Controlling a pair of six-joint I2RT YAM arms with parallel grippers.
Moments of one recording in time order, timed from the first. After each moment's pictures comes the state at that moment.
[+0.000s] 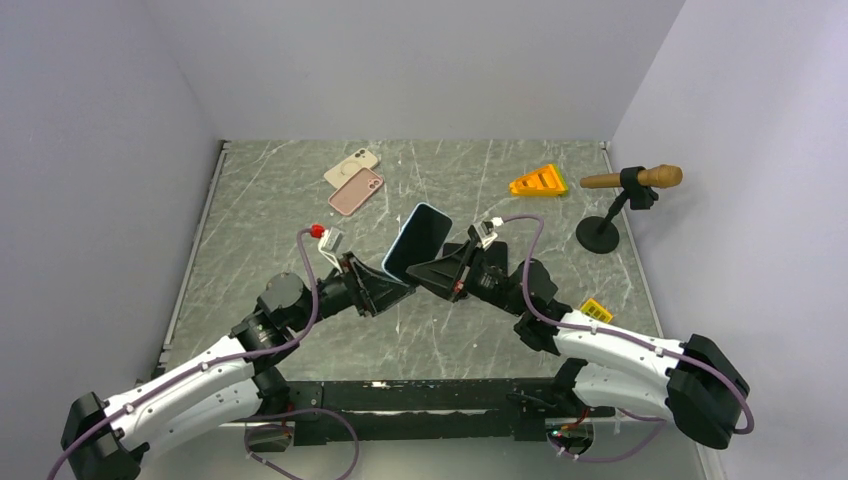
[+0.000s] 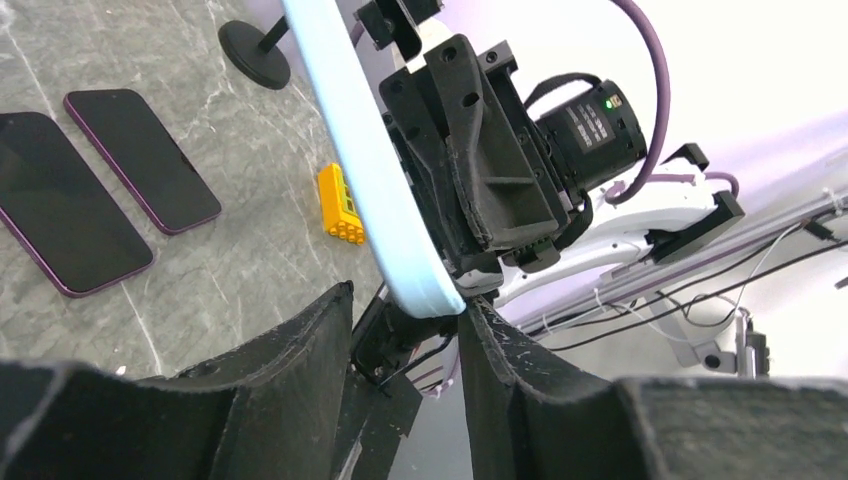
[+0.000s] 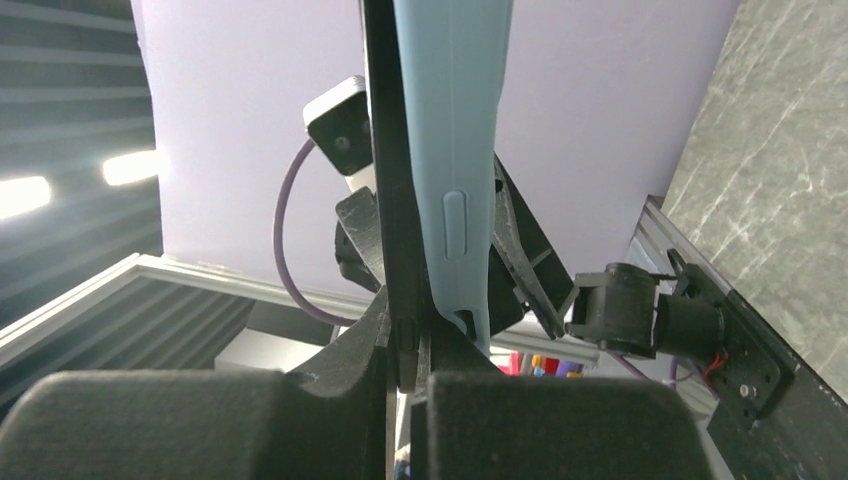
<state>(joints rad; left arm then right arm) -0.84 0.70 0.44 0.37 0.25 -0.88 0.87 1.02 0.43 0.80 -0.29 1.57</state>
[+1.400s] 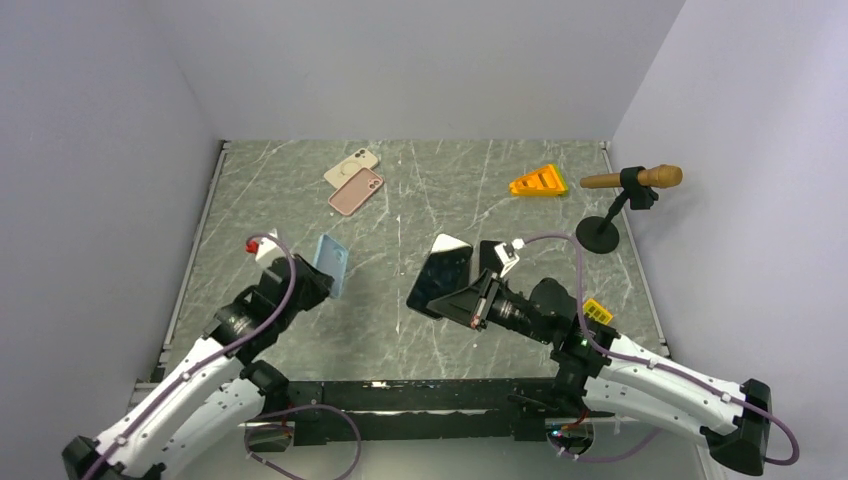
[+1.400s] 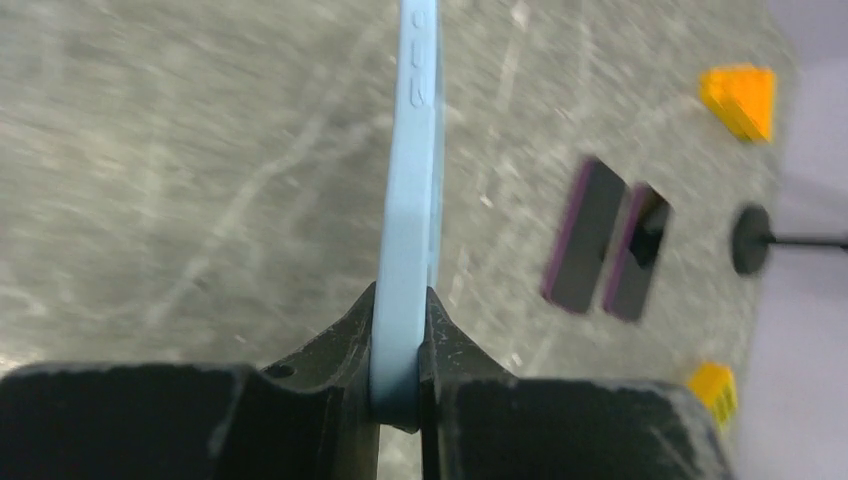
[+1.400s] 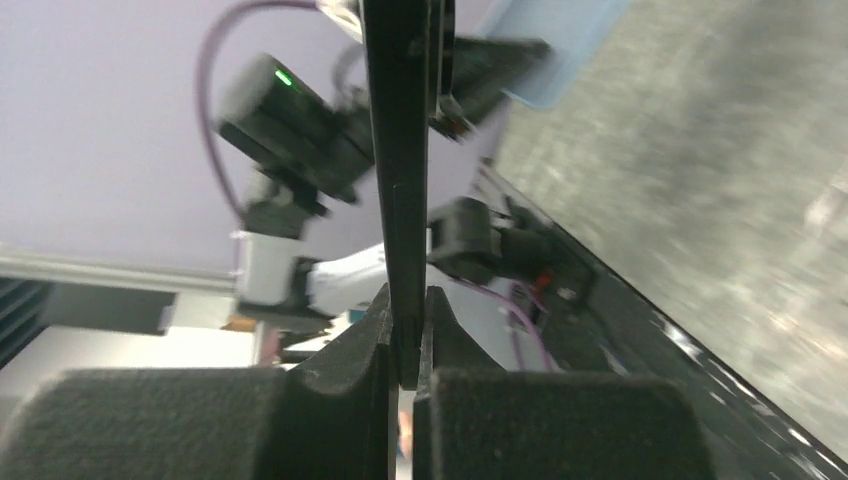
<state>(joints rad) -0.71 0.61 0.59 -0.58 -0.43 -1.06 1.02 0.64 0.50 0.14 -0.09 1.25</state>
